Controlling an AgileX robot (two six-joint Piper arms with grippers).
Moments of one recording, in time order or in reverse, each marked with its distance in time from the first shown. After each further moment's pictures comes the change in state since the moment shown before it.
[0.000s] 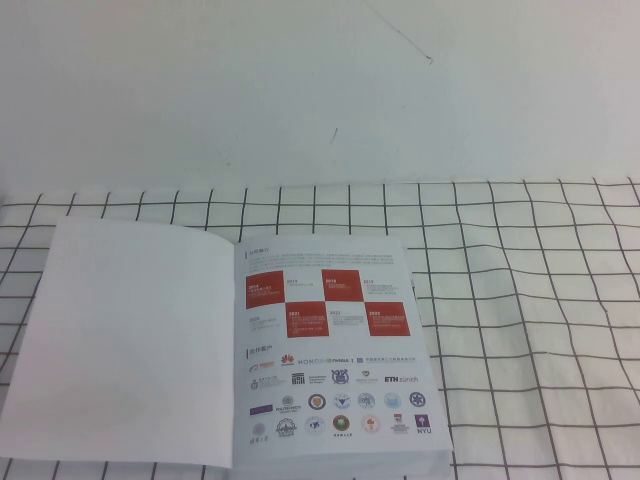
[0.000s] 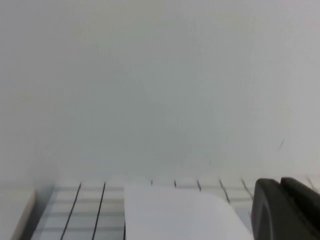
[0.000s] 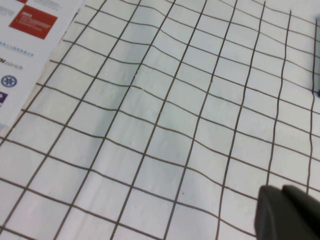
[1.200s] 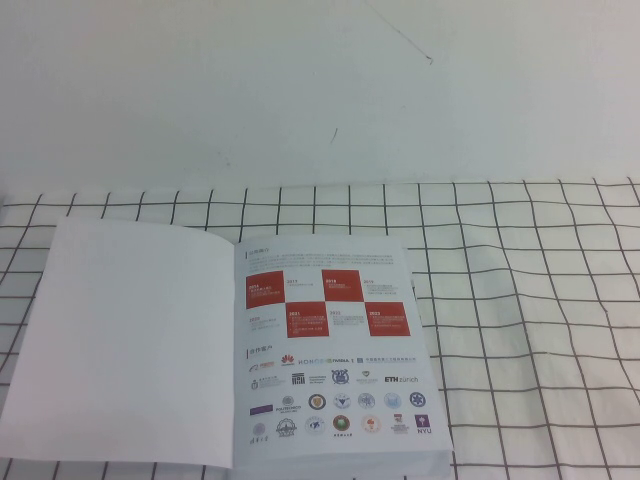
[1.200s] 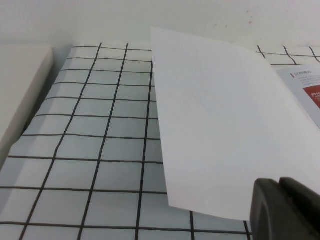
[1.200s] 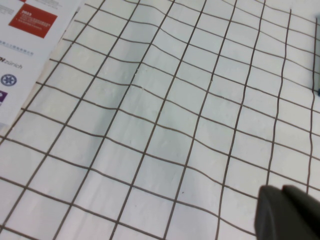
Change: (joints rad) right arm 0.000 0.000 0.000 0.000 0.002 0.000; left arm 0.000 -0.090 0.237 0.425 0.166 -0.406
